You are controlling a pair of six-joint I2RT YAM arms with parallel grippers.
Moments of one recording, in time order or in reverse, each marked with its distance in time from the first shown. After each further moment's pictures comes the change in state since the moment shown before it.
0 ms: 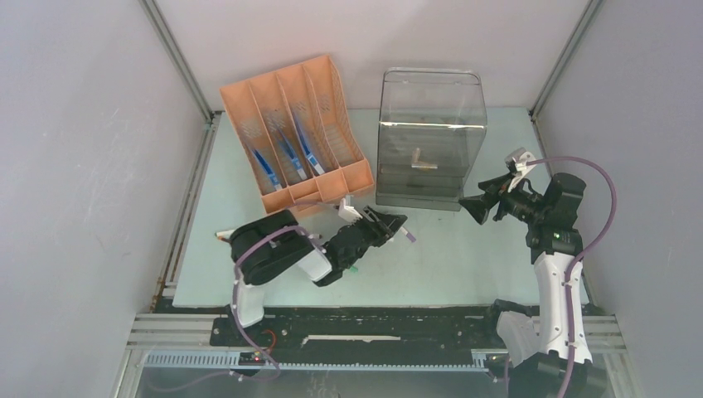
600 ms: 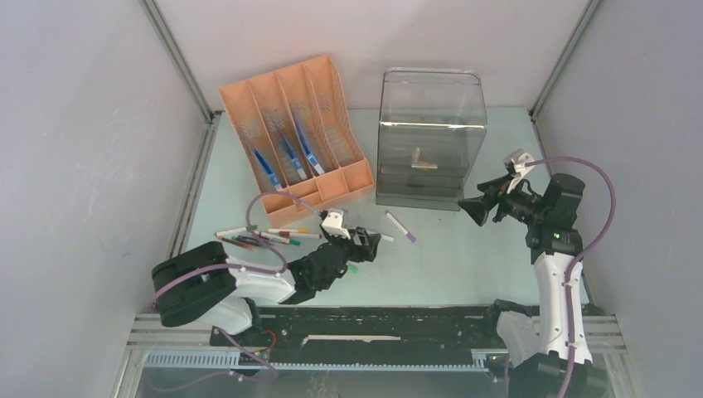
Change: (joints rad) left arm -0.129 -0.549 -0.249 -0.386 -0.249 0.694; right arm 0.003 -0.002 0.000 -0.024 -0.005 -0.019
